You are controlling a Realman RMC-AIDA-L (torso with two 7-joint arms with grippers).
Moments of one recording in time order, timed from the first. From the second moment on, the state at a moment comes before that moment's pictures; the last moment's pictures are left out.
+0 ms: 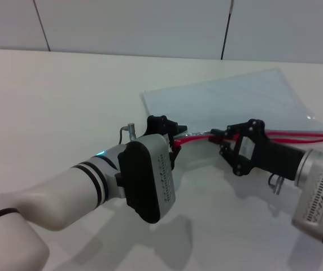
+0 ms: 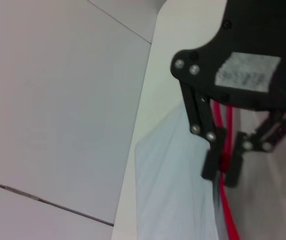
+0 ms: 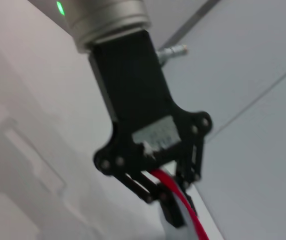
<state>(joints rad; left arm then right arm) -0.30 -2.03 2.24 1.07 2.86 -0.13 -2.25 0.71 2.03 0.04 0.05 -2.36 -1.12 -0.19</state>
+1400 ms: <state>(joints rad) -0.30 -2.03 2.24 1.02 2.81 -0.22 -2.23 0.65 2.03 0.08 0.00 -1.75 -0.86 -0.36</state>
